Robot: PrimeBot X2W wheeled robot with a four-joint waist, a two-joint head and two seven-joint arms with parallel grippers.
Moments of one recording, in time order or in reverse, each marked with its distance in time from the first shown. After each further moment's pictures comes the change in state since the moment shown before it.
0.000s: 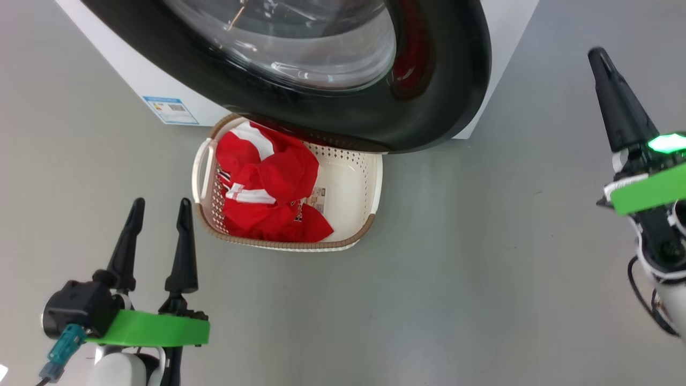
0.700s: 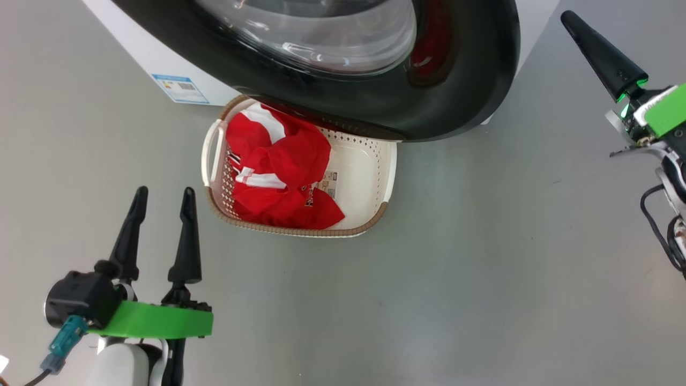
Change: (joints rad) left arm -0.028 0.000 -0.014 -0.005 -0.006 0.000 0.000; right arm -0.250 -0.028 0.064 0.208 0.507 0.000 0.419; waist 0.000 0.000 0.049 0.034
